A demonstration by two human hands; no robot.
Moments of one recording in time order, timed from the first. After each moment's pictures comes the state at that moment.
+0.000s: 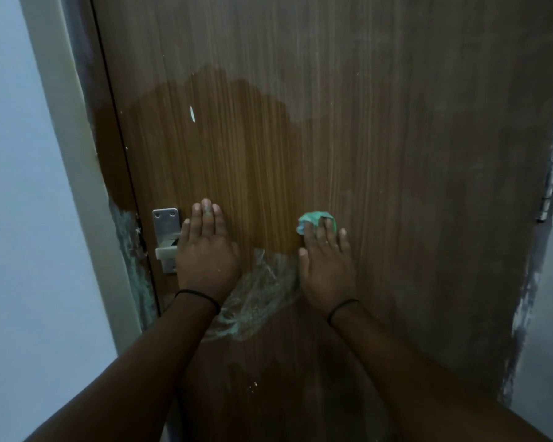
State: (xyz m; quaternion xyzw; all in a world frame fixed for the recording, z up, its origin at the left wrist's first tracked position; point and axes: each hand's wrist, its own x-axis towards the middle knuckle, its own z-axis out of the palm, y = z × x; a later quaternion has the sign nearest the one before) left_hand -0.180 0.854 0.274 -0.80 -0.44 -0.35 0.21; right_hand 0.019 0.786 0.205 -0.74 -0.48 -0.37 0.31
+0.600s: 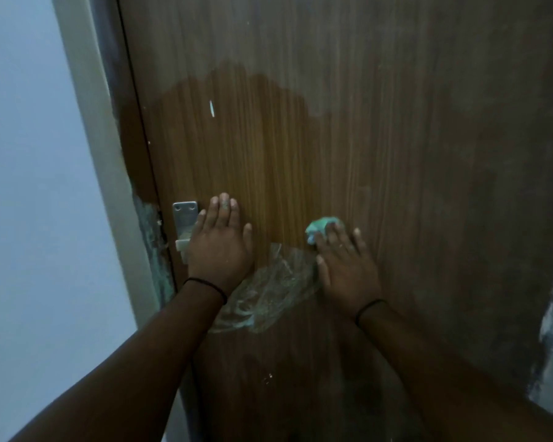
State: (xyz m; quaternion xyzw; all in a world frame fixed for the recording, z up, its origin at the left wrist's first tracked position) left_hand -0.190 0.857 0.277 -0.81 -0.42 -0.36 0.19; right_hand 0.027 0.771 0.195 -0.70 -0.54 -0.39 0.24
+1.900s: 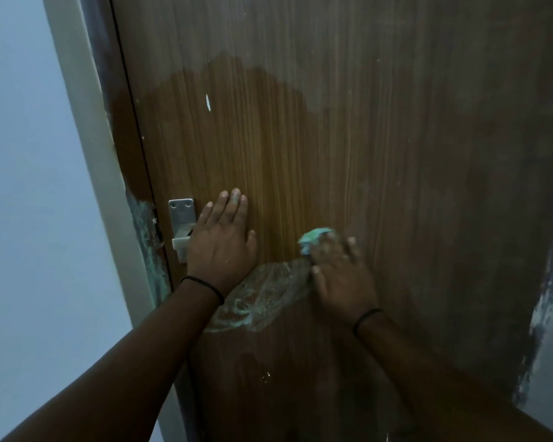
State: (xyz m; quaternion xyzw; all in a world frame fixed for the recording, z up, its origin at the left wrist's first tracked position) left_hand -0.194 0.852 0.285 -0.84 -0.37 -0.34 0.21; right_hand 0.024 0.770 0.177 -0.70 -0.56 -0.39 0.23
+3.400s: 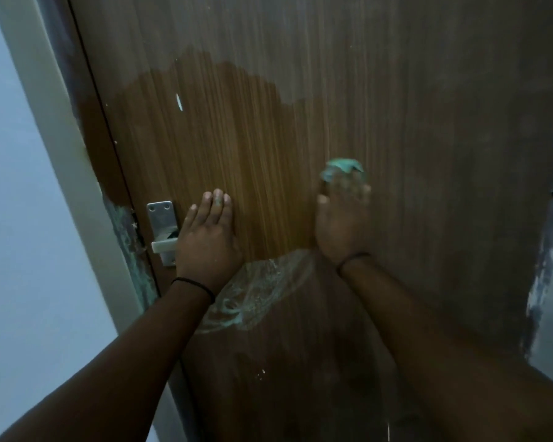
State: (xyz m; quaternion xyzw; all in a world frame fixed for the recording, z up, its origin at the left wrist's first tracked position) left_hand -0.180 0.854 0.280 -0.84 -0.37 -0.33 0.22; right_hand 0.042 0.781 0.257 -0.74 -0.39 -0.36 0.41
